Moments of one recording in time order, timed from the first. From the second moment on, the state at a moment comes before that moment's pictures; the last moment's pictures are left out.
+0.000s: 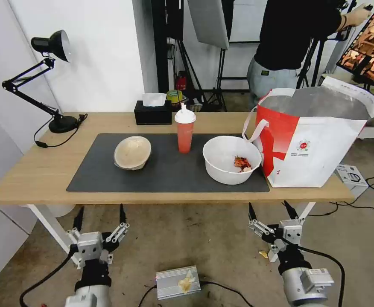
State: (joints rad) left arm 1.94 -1.49 -0.40 -2.36 0.20 -0.21 -0.40; right arm -1.81 1.43 0.52 2.34 0.00 -0.02 0.04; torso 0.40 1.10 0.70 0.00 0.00
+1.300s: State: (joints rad) left arm 2.02 -1.45 -0.35 -2.38 0.17 -0.37 -0.48; right arm -1.58 0.81 0.50 2.42 0.34 -0.06 0.13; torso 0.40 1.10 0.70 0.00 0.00
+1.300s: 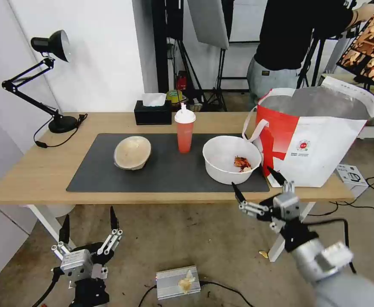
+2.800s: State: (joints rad) left arm 2.01 -1.46 -0.35 -2.36 0.15 -0.42 -0.46; right arm -0.77 0.45 0.16 1.99 0.66 -0.33 -0.42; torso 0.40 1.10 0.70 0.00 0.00
